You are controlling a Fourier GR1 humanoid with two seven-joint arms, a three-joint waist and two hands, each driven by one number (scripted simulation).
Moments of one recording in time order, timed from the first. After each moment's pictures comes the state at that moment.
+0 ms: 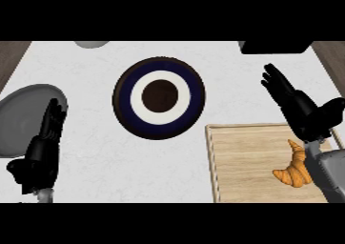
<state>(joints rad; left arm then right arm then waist) 0.03 0.35 -0.20 -1.66 0.08 0.46 0.02 -0.32 -0.46 0.22 -1.43 -0.35 -0.03 0.05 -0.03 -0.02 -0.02</state>
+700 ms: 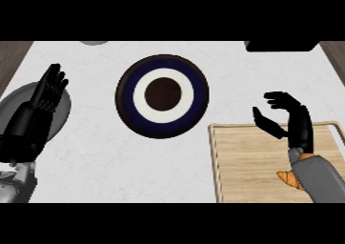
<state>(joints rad) -0.17 0.46 -0.15 -1.70 0.19 0.22 0.06 -0.29 -0.39 0.26 -1.21 0.13 -0.59 0.11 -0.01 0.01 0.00</state>
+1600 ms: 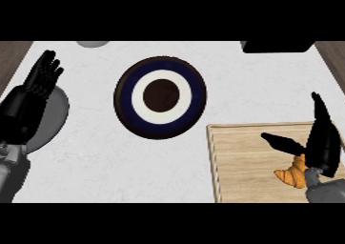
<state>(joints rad) -0.26 0.47 -0.07 -1.60 0.22 0.12 0.08 -0.12 -0.46 0.26 -1.48 0.51 -0.70 0.53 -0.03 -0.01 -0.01</state>
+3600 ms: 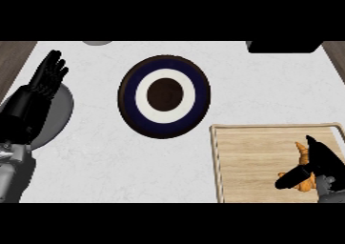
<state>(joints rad) -0.26 0.41 -0.03 -1.61 0.17 0.05 0.10 -0.06 -0.52 0.26 -1.54 0.44 0.05 1.12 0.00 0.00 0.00</state>
